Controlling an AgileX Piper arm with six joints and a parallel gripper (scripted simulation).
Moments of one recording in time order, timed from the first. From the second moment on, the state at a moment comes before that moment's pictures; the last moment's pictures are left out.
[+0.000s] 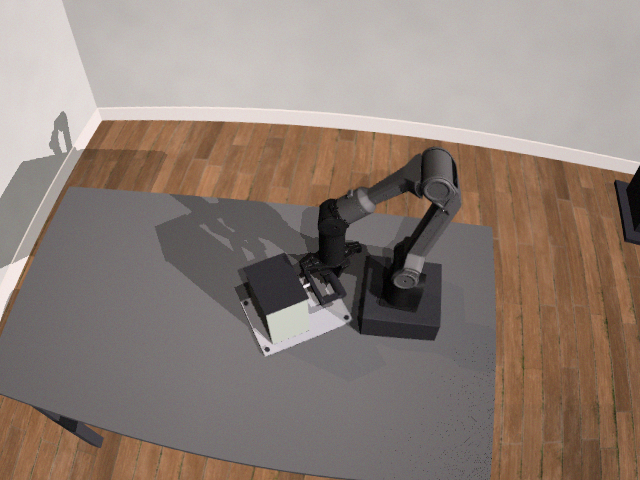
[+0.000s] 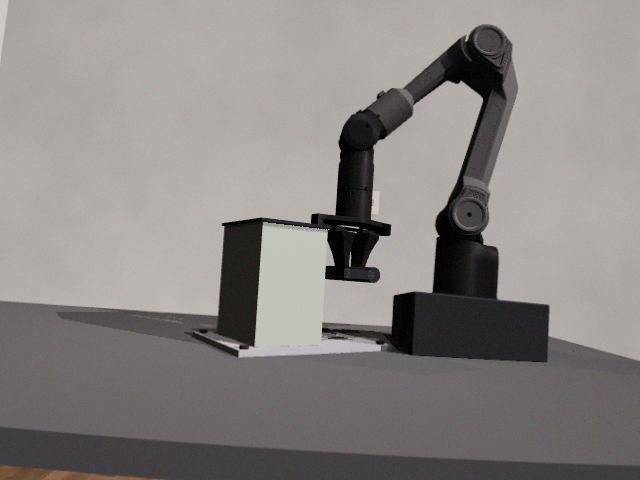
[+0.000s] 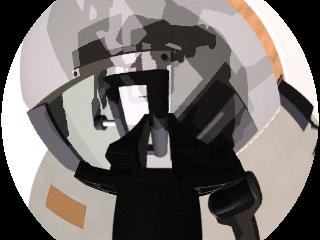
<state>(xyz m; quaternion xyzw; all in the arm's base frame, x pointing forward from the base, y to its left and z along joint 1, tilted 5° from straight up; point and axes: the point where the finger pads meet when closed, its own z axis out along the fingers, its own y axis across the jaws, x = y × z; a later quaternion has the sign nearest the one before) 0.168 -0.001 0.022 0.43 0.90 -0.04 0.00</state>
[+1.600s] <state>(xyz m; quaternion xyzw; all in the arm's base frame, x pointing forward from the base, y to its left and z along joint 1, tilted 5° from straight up) 0.131 -0.030 0.025 0.44 0.90 -0.03 0.01</state>
